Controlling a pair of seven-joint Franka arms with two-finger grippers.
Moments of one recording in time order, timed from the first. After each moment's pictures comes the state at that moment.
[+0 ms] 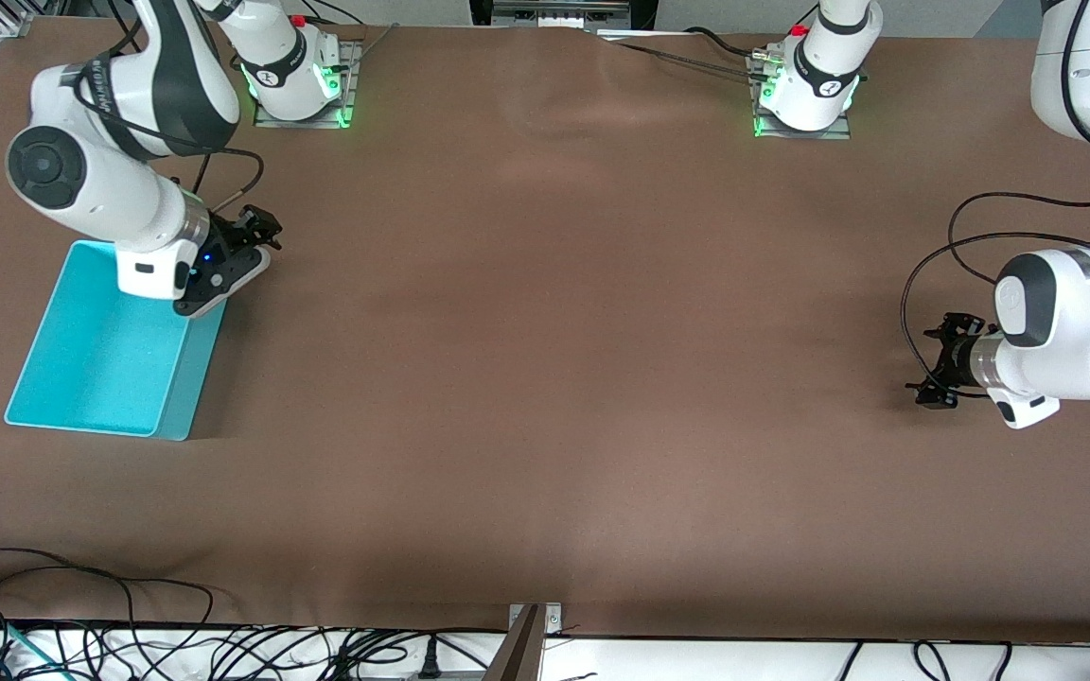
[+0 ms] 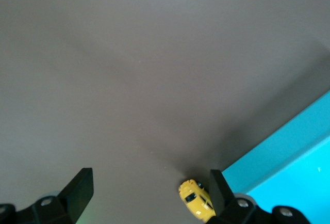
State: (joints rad) left arm 0.13 0.56 0.03 -1.69 -0.03 1.98 -1.07; right arm -0.12 0.02 0.30 -2.15 0.03 2.00 -0.59
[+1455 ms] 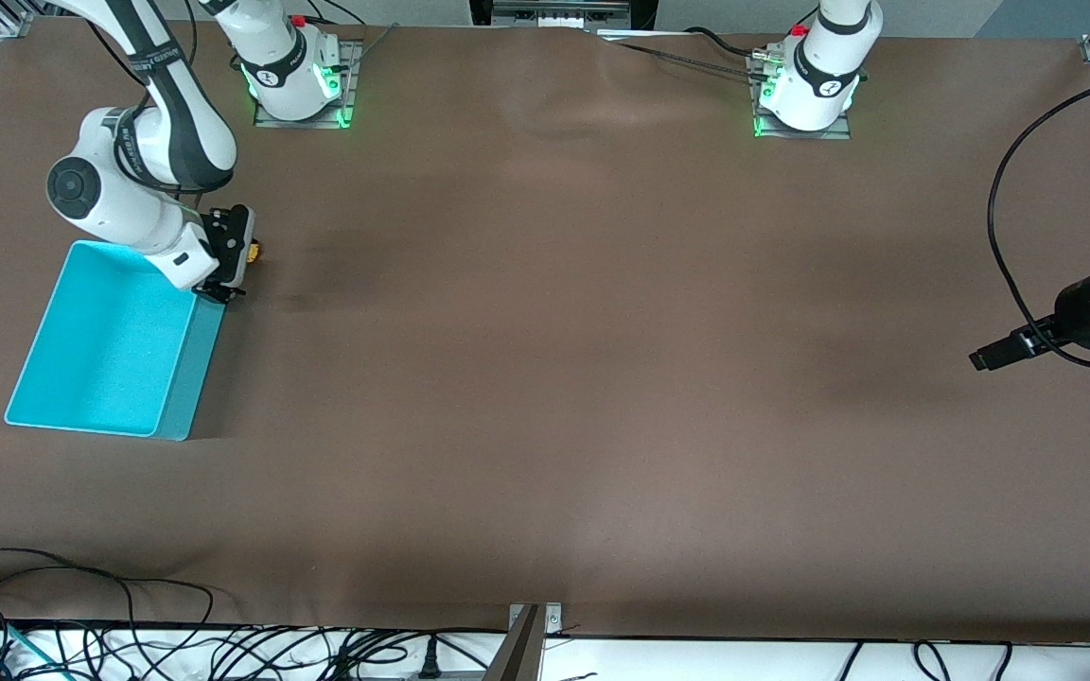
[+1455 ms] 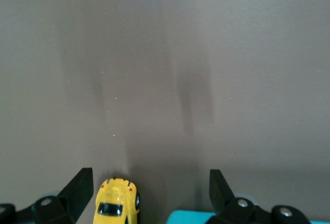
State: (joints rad) left arm 0.12 0.29 -0.04 -1.49 -0.03 1.74 -0.31; right arm -0.50 0.12 0.47 -2.51 0.02 2.46 -1.50
